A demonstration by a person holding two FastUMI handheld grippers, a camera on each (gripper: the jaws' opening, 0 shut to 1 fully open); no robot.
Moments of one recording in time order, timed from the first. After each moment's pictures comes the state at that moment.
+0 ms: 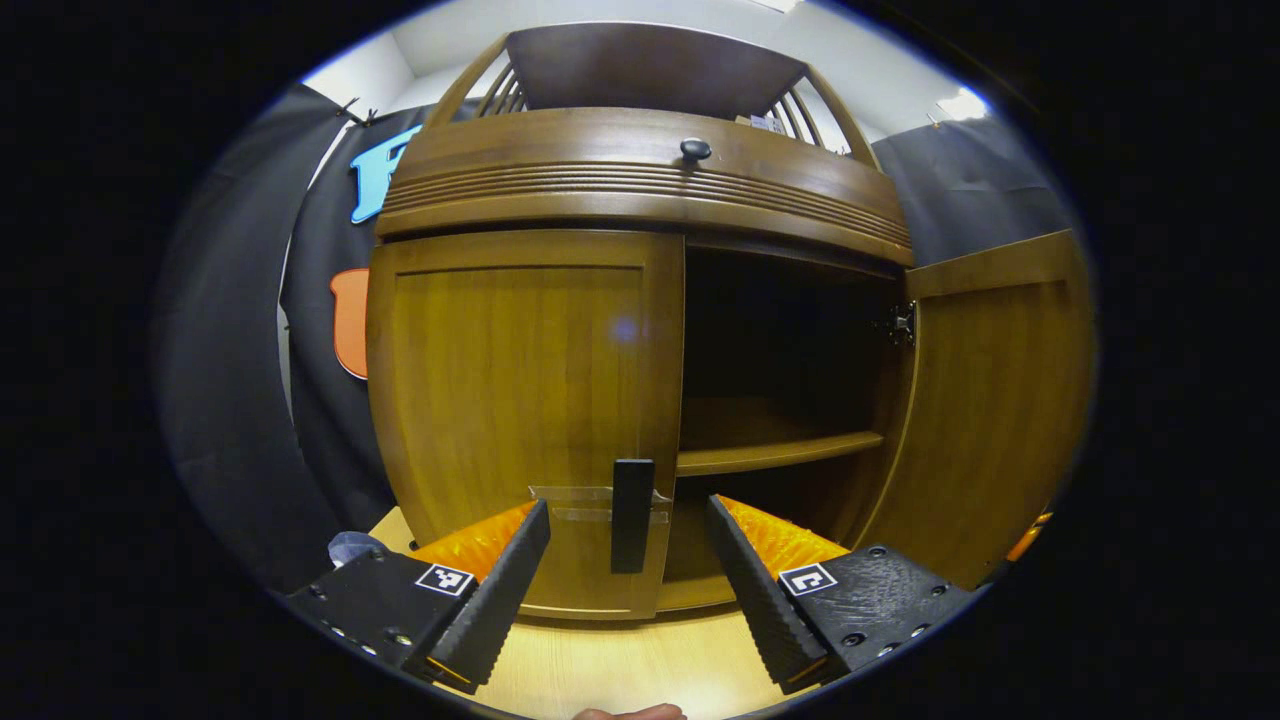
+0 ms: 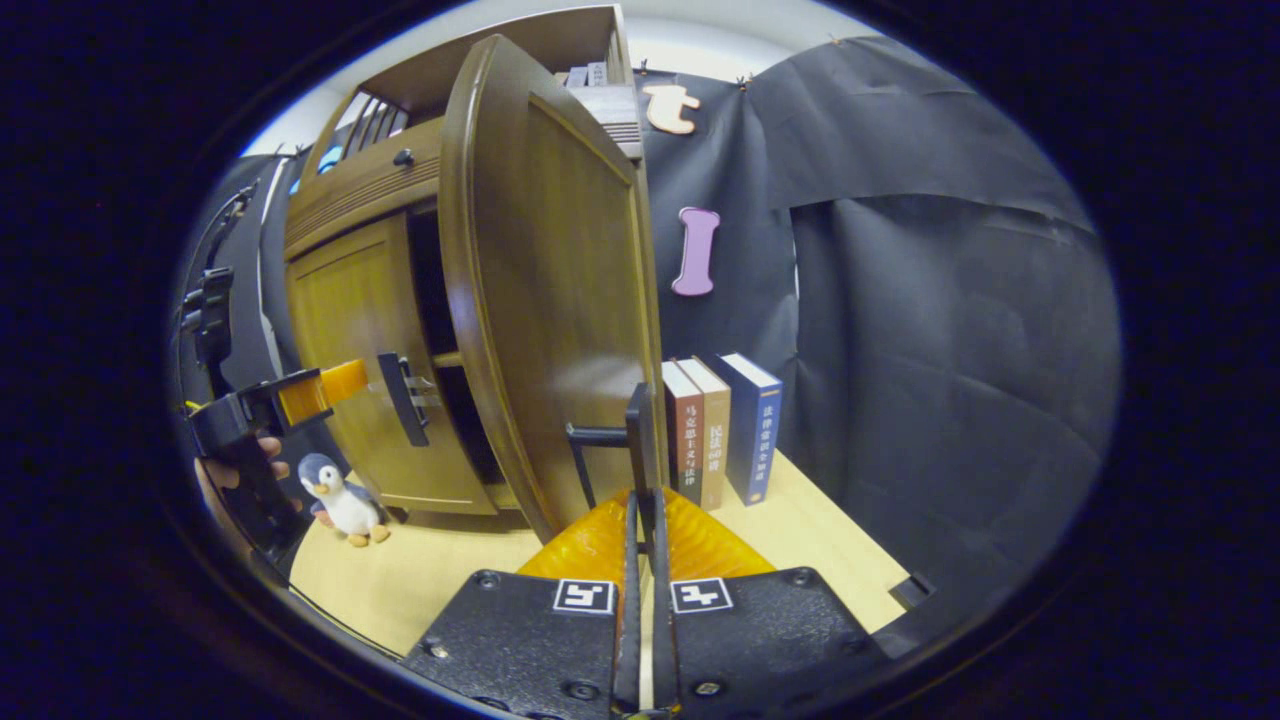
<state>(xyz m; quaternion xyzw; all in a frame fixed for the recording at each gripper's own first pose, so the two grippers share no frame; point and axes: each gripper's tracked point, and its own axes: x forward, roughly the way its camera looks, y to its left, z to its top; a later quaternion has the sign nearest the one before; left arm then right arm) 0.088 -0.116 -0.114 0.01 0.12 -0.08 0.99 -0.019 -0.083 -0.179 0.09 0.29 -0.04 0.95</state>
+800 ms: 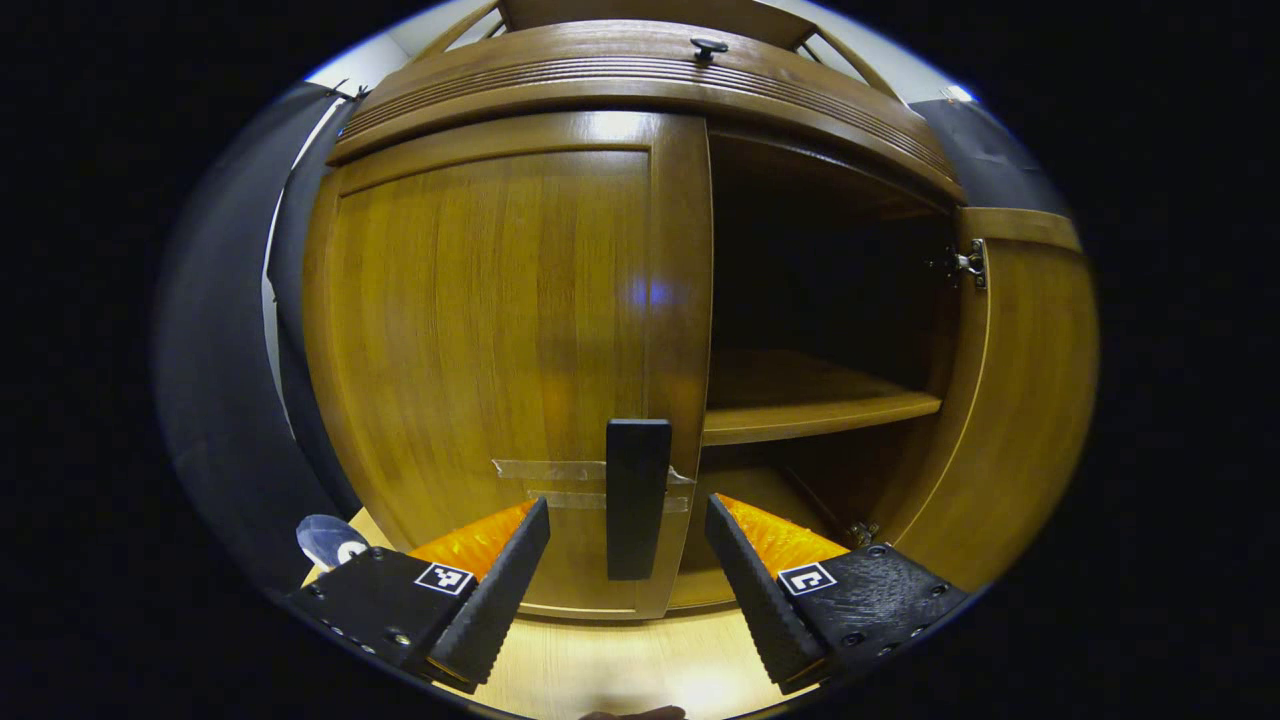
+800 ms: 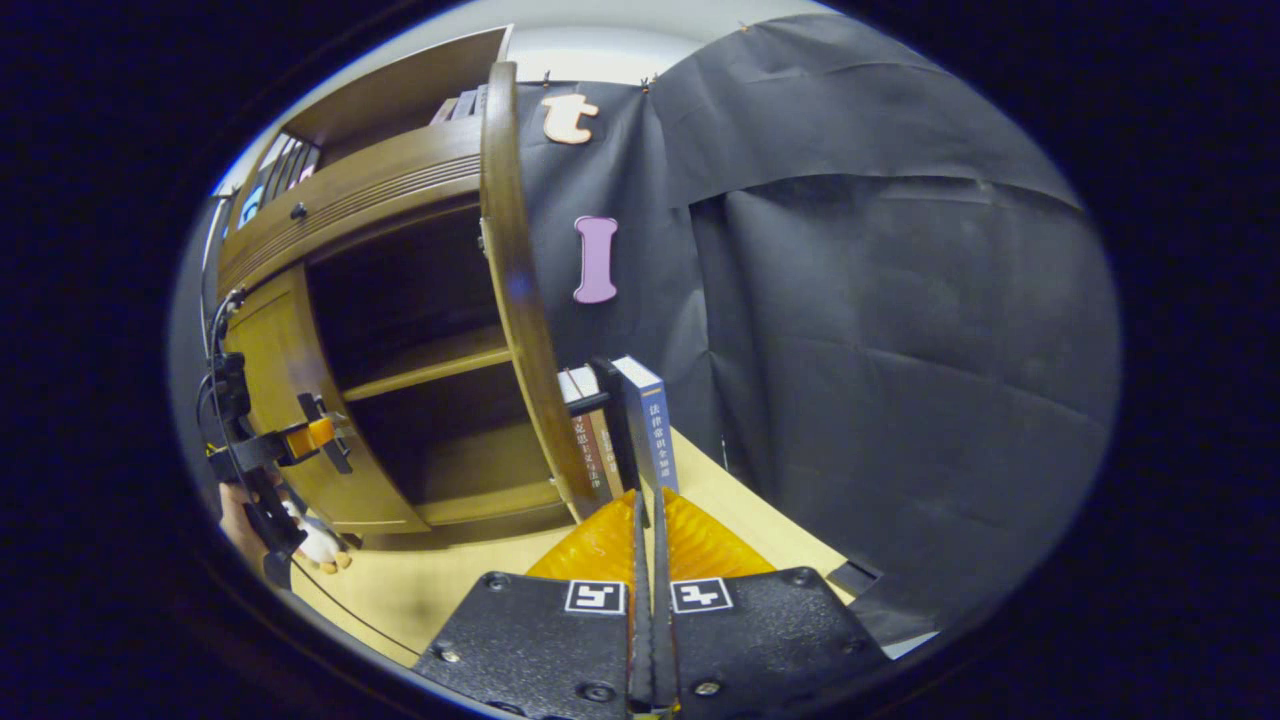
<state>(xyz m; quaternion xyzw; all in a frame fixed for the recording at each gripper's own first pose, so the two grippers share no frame) 0.142 -0.122 -0.173 0.02 0.18 -0.06 0.98 -0.050 -0.177 -0.175 0.12 0.28 -0.14 0.94</state>
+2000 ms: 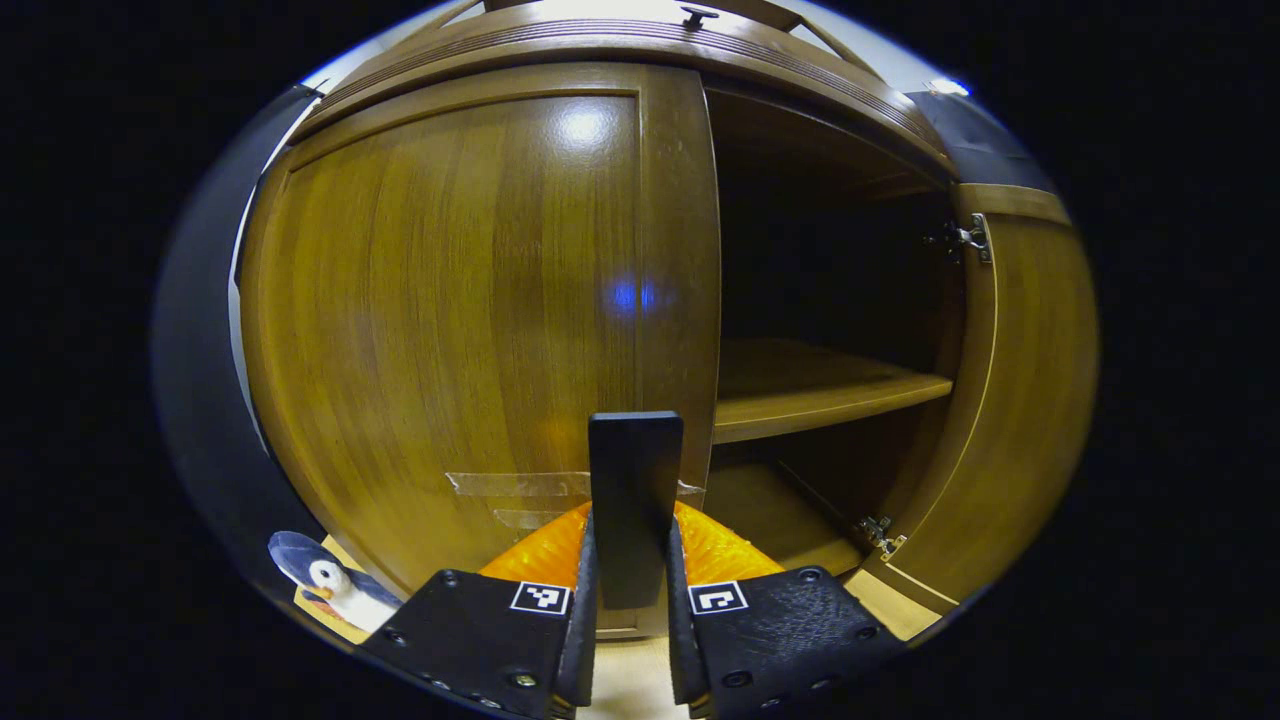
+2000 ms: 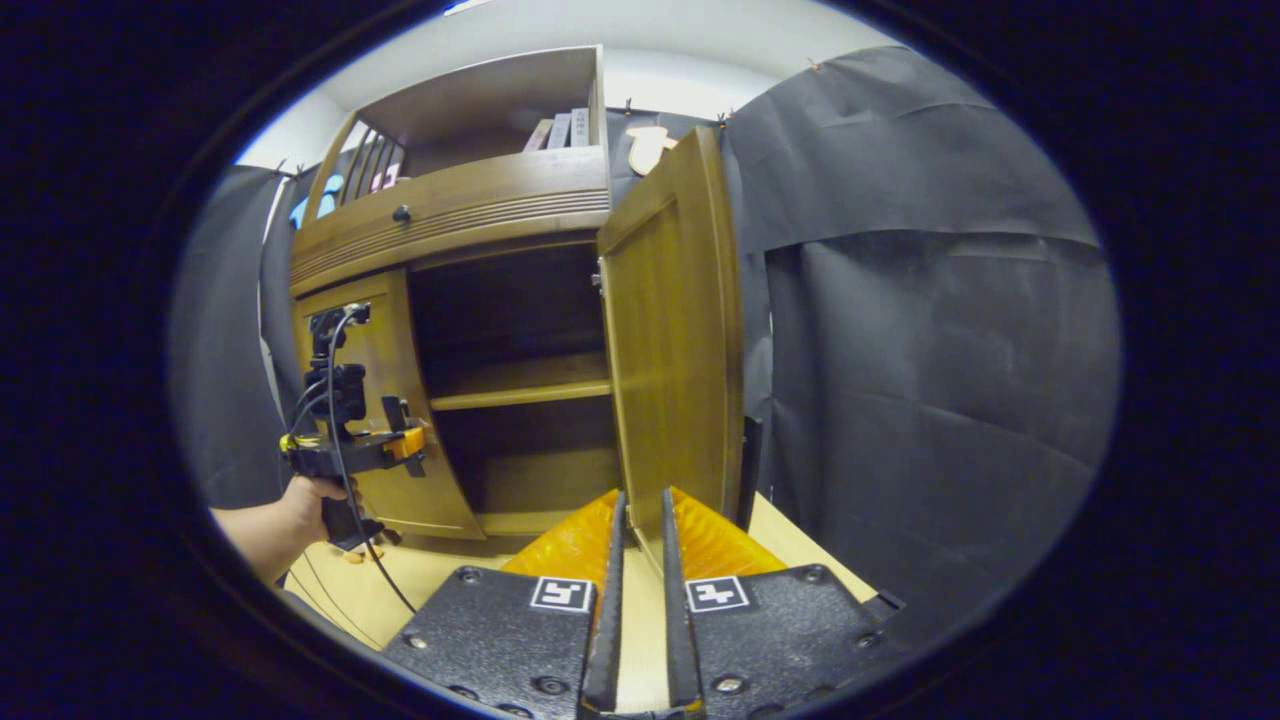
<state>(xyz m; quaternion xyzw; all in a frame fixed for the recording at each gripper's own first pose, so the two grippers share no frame) 0.175 -0.131 -0.195 0.03 0.18 -0.11 0.98 -0.038 -0.105 -0.136 0.08 0.23 -0.04 0.97</state>
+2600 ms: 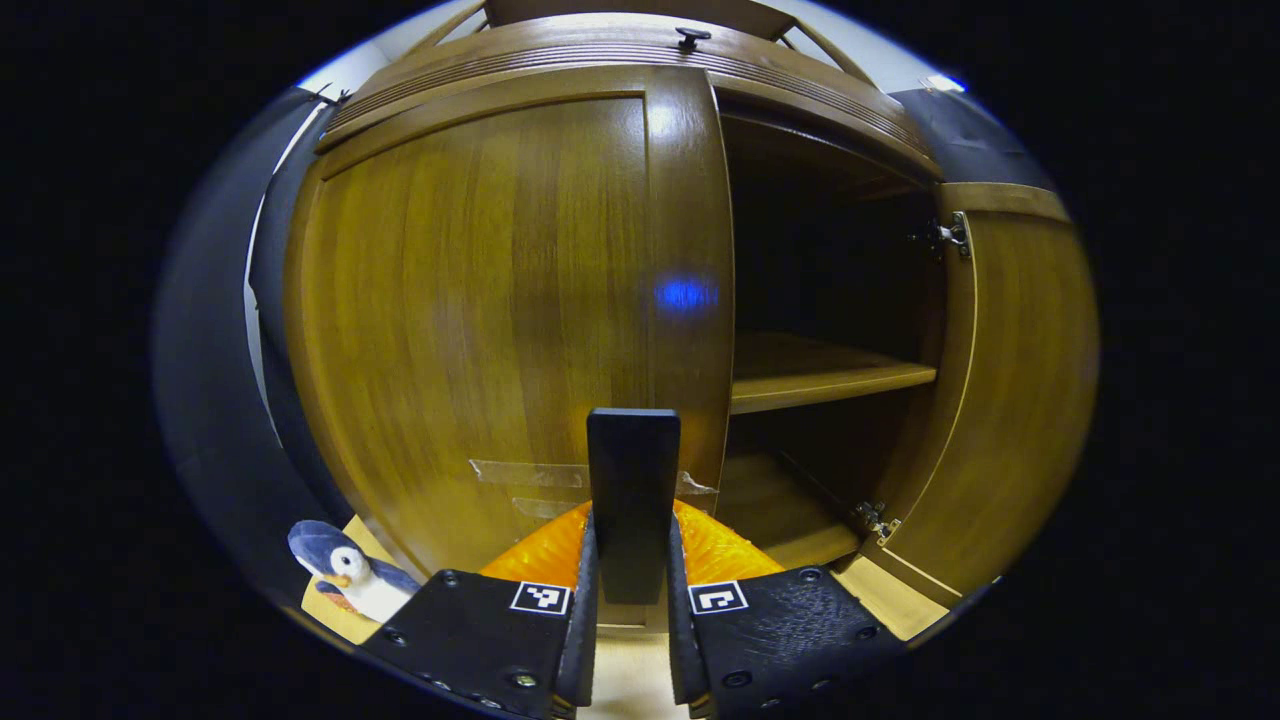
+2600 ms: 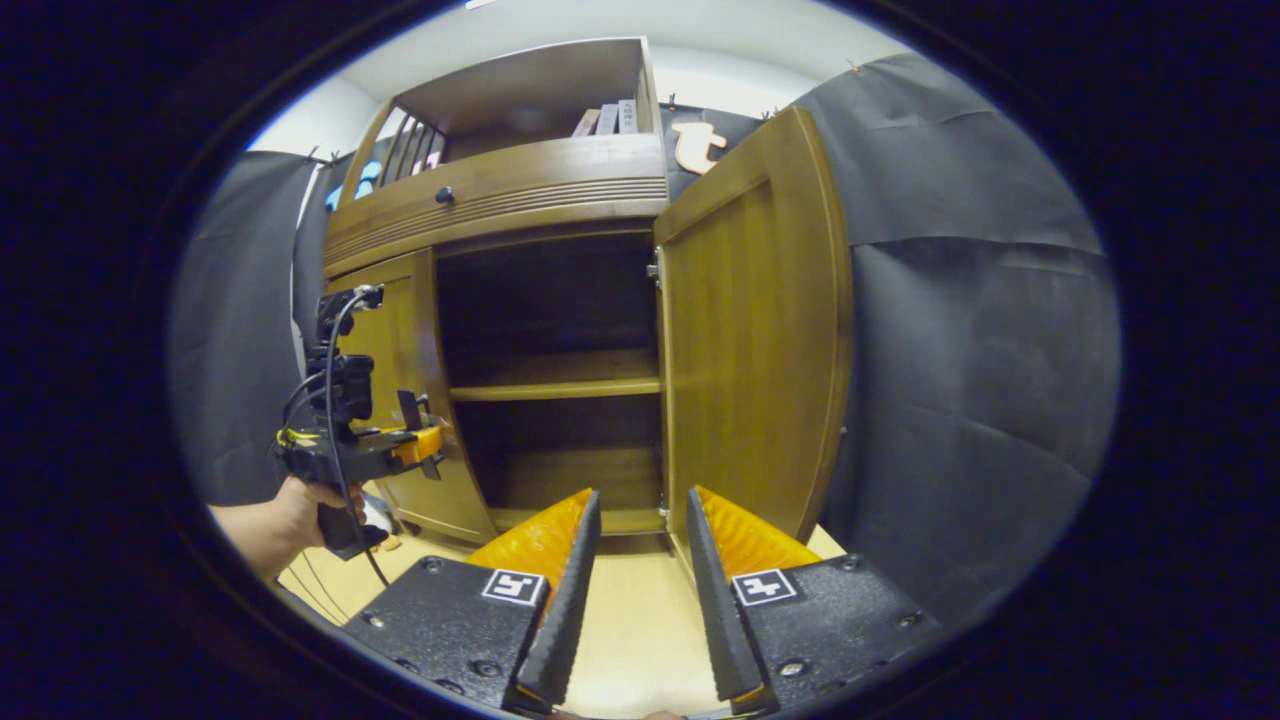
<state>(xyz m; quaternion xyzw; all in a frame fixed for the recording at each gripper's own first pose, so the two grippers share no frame) 0.137 -0.119 -0.190 0.03 0.18 -0.09 0.98 -0.018 -0.072 -0.144 0.07 0.23 0.02 0.97</state>
